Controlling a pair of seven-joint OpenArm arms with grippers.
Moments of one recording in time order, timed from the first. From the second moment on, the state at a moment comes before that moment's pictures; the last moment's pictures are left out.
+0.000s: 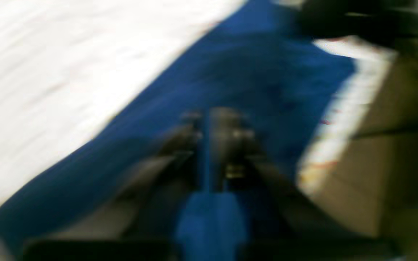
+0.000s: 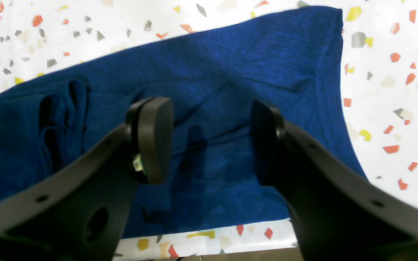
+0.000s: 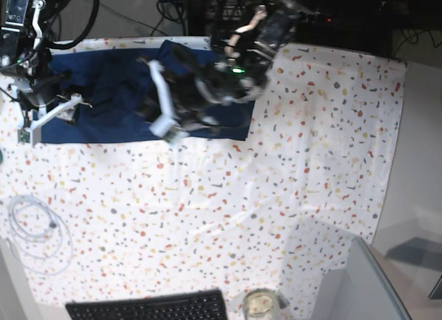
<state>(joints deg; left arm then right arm) 10.1 -2.8 21.3 91.0 -11.6 -22.1 33.8 -20.4 5.7 18.0 102.3 16.4 4.7 -48.3</state>
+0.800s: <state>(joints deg) 18.6 -7.0 -55.2 76.1 -11.3 -41.0 33.5 -9.7 5.7 -1.2 94.4 15.8 28.3 -56.4</state>
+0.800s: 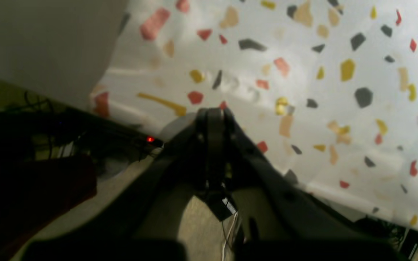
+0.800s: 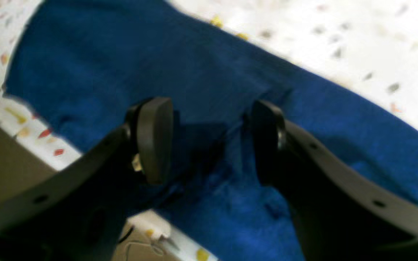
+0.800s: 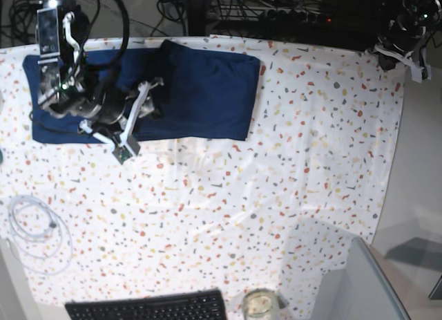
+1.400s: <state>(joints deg) 19.0 -6.8 -55.2 75.9 -11.4 -41.0 33.6 -3.9 5.6 -1.2 87.0 16.0 28.3 -56.6</state>
